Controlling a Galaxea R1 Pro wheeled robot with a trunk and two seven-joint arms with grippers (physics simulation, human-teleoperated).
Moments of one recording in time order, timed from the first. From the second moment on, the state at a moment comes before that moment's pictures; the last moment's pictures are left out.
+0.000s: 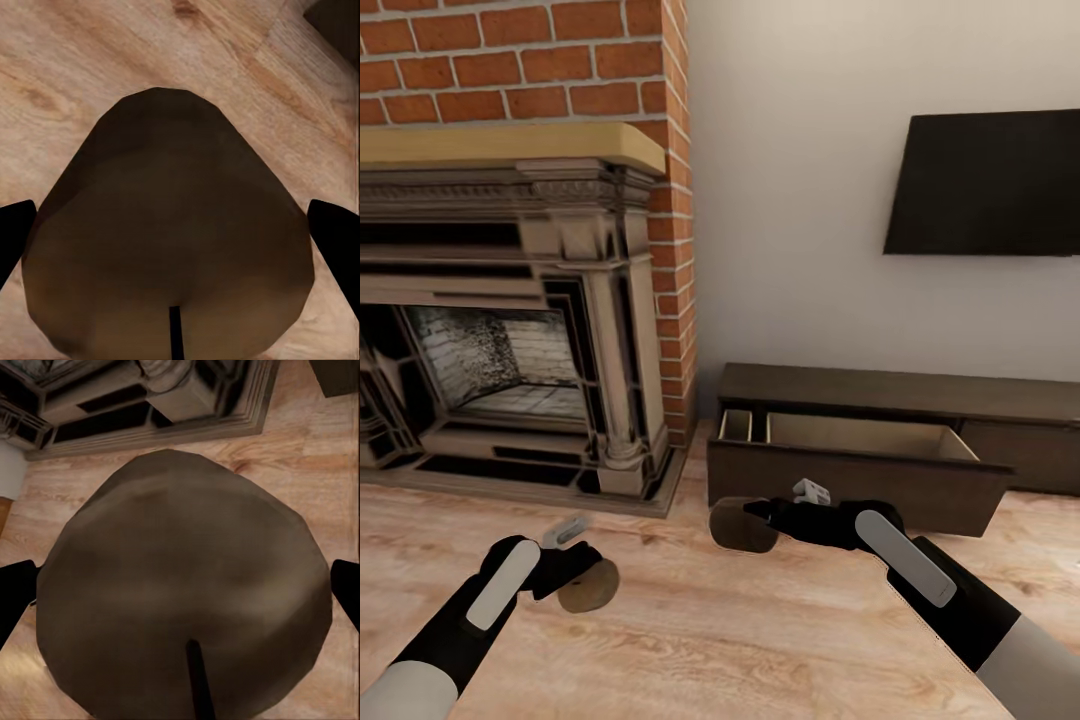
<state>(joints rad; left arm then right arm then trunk) -0.52 0.23 -0.18 -0.97 1.04 0.74 0.46 -0.65 -0.33 0.68 -1.28 -1.45 0.62 -0.28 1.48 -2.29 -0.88</state>
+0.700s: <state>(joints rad) -0.52 0.23 -0.22 -0.97 1.03 0.74 0.46 -0.65 -0.32 0.68 -1.21 -1.45 0.62 -0.28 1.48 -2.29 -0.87</state>
